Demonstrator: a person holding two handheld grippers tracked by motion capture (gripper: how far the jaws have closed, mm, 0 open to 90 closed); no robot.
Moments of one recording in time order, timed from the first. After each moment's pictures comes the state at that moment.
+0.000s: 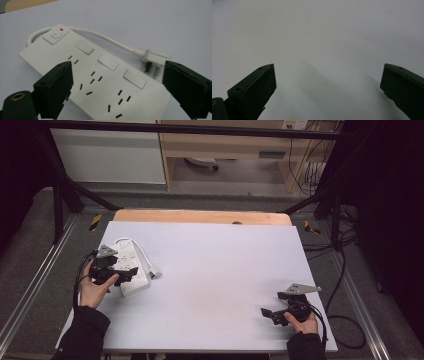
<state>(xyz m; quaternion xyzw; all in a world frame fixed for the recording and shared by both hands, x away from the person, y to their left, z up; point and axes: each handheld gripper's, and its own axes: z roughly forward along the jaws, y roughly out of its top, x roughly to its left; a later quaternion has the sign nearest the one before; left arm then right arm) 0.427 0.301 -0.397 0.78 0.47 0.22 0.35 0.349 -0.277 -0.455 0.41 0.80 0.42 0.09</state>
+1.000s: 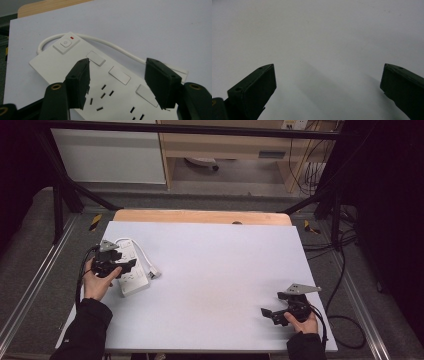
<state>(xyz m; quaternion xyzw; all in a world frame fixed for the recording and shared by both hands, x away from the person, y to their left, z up) 0.445 0.299 -0.396 0.76 0.49 0.24 0.35 0.349 -0.277 -0.455 0.41 0.80 0.42 0.09</state>
